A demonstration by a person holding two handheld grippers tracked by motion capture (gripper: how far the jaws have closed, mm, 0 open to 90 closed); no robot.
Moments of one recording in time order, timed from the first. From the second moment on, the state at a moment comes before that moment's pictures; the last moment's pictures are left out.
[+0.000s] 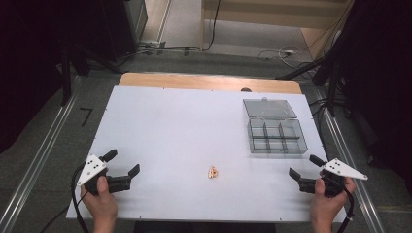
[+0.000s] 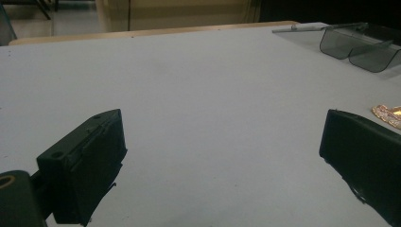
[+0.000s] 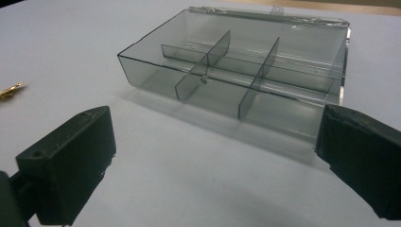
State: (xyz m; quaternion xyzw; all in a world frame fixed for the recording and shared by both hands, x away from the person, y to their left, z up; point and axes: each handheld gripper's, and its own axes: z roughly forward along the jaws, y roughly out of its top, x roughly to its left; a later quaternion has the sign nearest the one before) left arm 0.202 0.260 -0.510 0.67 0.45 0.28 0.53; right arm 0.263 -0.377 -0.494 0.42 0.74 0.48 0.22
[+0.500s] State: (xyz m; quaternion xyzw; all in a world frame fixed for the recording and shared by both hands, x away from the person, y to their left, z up) left arm 0.203 0.257 -0.511 0.67 0.45 0.28 0.52; right arm 0.269 -0.350 -0.461 0.39 0.76 0.46 0.22
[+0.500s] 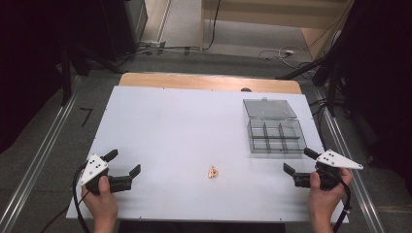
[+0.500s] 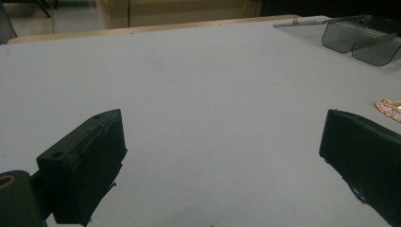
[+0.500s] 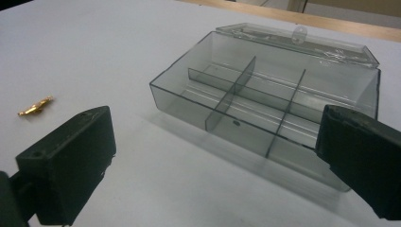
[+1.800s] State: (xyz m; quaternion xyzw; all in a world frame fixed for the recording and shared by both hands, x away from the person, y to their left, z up) left arm 0.209 0.253 -0.511 0.69 0.45 0.28 0.50; right arm 0.305 -0.259 -0.446 0.33 0.81 0.46 0.16
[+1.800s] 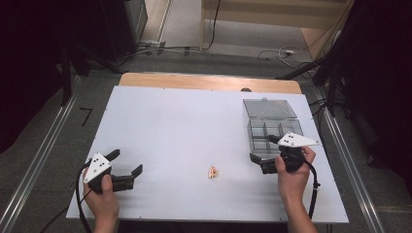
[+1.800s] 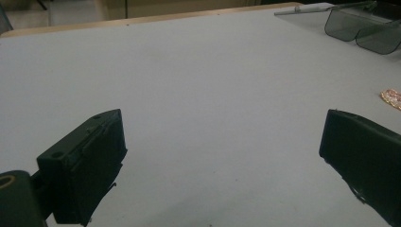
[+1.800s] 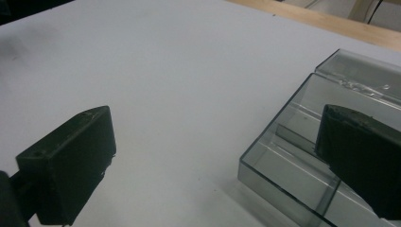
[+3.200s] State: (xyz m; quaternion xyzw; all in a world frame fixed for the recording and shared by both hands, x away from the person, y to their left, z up) left arm 0.210 0.250 -0.511 0.70 0.44 0.27 0.49; right arm 0.298 -0.145 -0.484 0.29 0.88 0.38 0.04
